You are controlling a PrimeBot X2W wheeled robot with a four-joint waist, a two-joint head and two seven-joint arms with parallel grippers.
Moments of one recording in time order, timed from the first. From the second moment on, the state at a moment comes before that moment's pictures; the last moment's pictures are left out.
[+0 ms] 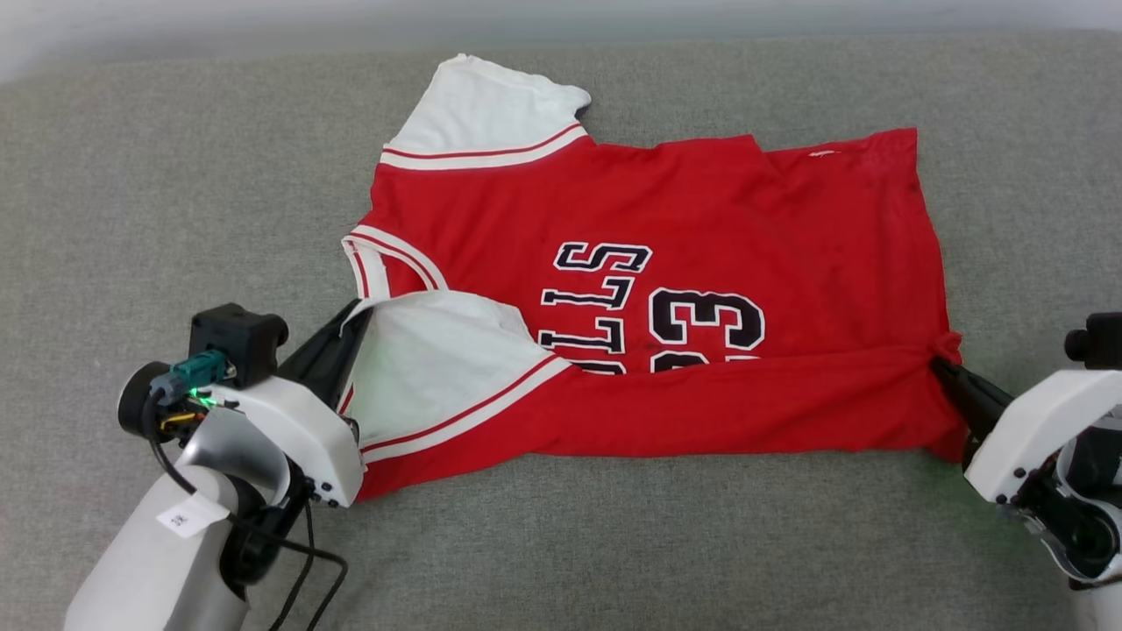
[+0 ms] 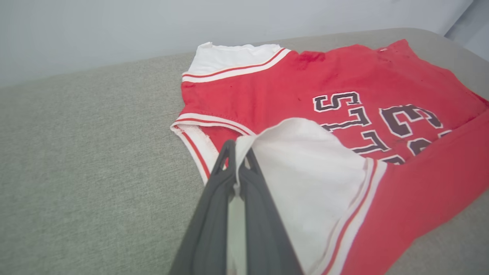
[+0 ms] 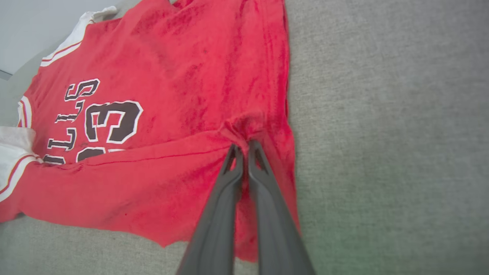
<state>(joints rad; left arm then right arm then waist) -0.36 0.45 -0.36 0.16 -0.53 -0.08 0.05 -0.27 -0.25 -0.08 0.20 0.60 0.13 0.50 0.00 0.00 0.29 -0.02</state>
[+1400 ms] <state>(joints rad) -0.05 0.43 -0.36 0.08 -0.57 0.21 0.20 -0.09 -0.27 -0.04 -0.01 0.31 0.13 0.49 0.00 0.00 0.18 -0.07</state>
